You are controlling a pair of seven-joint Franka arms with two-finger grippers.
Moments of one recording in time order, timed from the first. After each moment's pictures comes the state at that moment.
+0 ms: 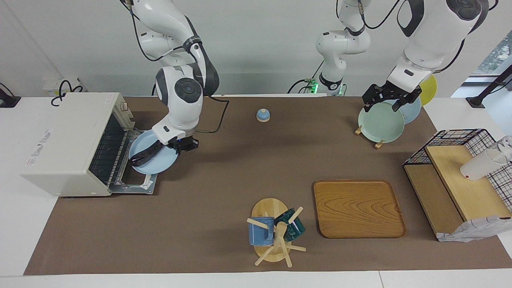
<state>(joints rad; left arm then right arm) -0.03 -0.01 -0.12 -1.61 -0.04 1.52 -0.10 0.19 0.15 0.06 -1.94 -0.31 1.90 0.41</state>
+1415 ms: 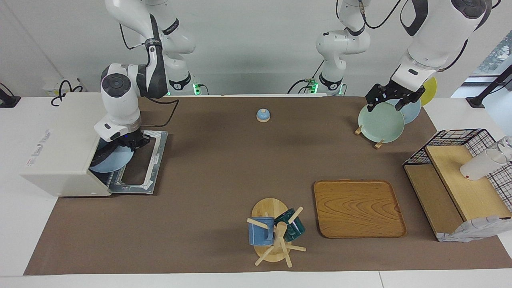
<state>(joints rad) -0.01 -0.01 -0.12 -1.61 -0.03 1.52 -0.10 -0.10 0.02 0.06 -2.17 -0.31 2.13 0.03</state>
